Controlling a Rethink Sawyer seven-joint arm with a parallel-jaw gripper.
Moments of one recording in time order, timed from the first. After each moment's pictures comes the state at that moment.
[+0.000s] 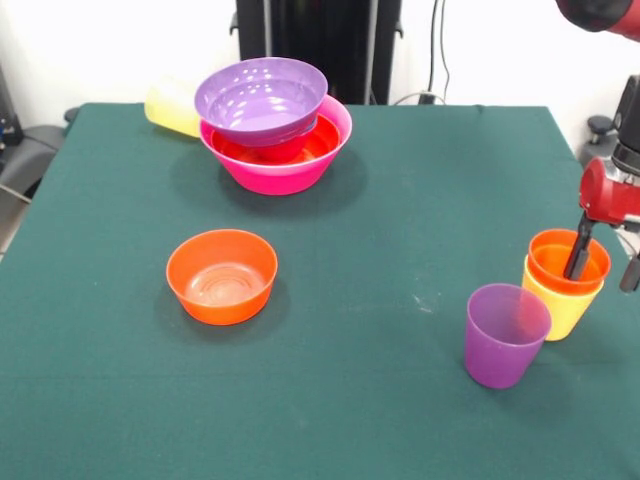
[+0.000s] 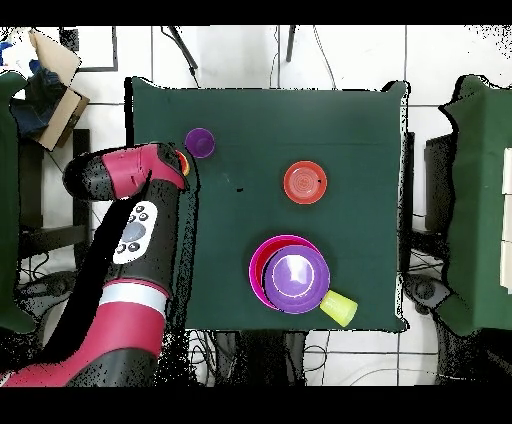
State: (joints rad) arm 0.33 -0.26 -0.29 1.11 0.10 0.53 2.09
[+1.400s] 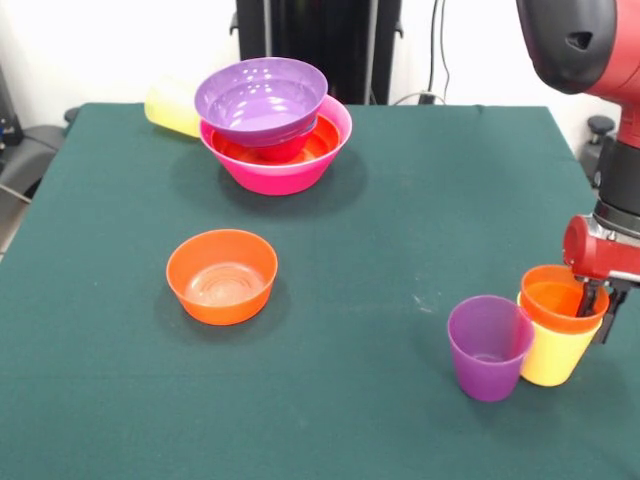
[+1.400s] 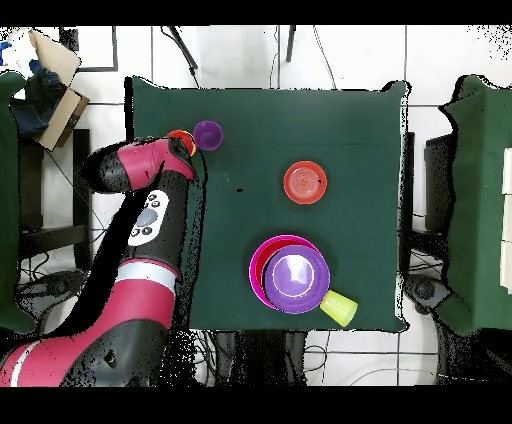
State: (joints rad) arm 0.32 -0.14 -0.32 1.01 0.11 0.43 2.09
